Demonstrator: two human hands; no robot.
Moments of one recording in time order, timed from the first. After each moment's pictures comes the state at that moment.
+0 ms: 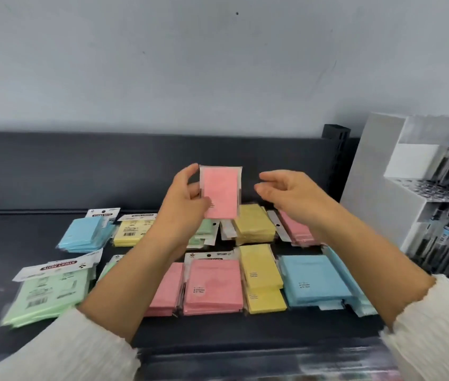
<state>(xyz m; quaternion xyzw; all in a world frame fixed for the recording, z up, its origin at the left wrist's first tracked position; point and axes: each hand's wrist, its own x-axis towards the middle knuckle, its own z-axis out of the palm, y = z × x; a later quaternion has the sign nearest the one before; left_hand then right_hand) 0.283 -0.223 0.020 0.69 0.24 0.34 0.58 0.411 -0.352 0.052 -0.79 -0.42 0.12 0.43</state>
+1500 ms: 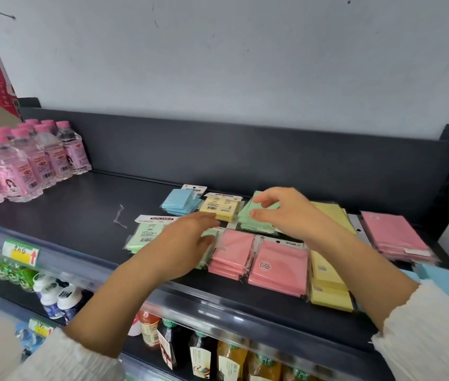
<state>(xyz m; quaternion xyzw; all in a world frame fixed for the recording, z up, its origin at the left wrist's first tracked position) 0.157 -0.216 -0.024 0.92 0.34 0.18 0.11 0.348 -0.290 0.017 -0.73 -0.57 0.16 0.34</state>
